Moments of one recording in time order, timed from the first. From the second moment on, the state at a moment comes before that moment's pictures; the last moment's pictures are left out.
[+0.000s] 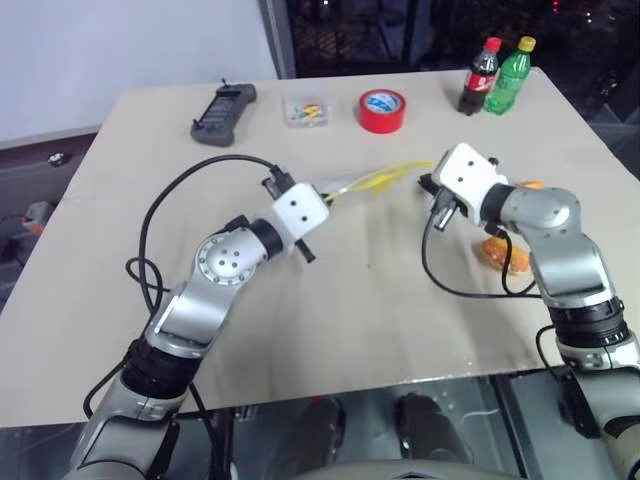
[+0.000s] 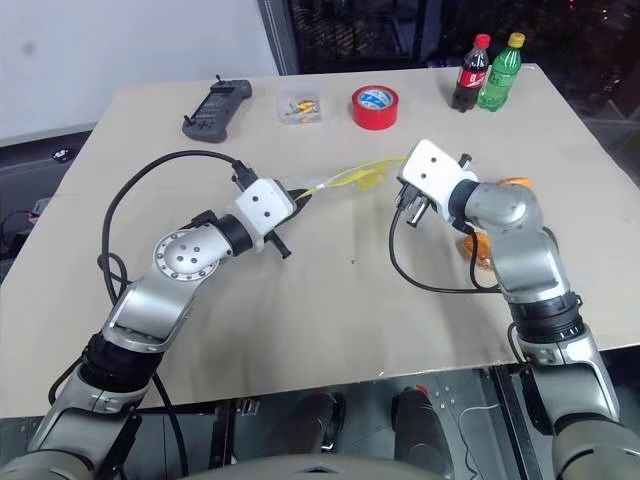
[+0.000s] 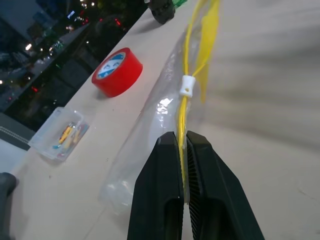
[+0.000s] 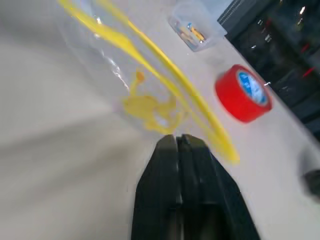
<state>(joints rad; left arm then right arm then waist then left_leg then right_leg) -0.44 0.62 -0.23 -0.34 0.02 0.39 -0.48 -0.65 -0.48 0.09 -0.22 -0.07 0.60 0.80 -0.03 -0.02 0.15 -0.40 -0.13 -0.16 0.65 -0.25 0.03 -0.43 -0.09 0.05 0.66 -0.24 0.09</state>
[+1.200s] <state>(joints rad) -0.41 0.62 -0.21 -0.38 0.06 0.34 -0.60 -0.76 -0.51 0.54 0.19 -0.51 -0.05 0.38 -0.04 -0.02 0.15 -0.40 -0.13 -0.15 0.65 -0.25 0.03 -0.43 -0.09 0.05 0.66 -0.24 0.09</state>
